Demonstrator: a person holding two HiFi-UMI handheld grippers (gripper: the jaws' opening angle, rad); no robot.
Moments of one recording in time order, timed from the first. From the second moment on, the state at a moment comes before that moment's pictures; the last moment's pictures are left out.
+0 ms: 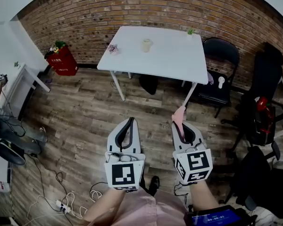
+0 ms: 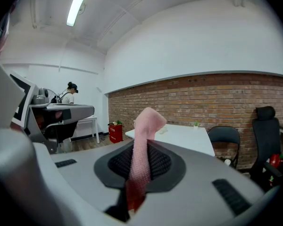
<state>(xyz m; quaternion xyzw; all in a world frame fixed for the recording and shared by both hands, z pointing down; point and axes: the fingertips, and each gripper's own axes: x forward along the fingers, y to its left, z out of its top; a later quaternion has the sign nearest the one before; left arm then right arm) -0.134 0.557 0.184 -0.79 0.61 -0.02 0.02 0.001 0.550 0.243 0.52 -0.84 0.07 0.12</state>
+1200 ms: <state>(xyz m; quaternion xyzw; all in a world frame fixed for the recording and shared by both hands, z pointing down) -0.200 0.251 0.206 -0.83 0.56 -0.02 -0.01 -0.063 0.261 0.237 0.56 -0.81 0.07 0.13</state>
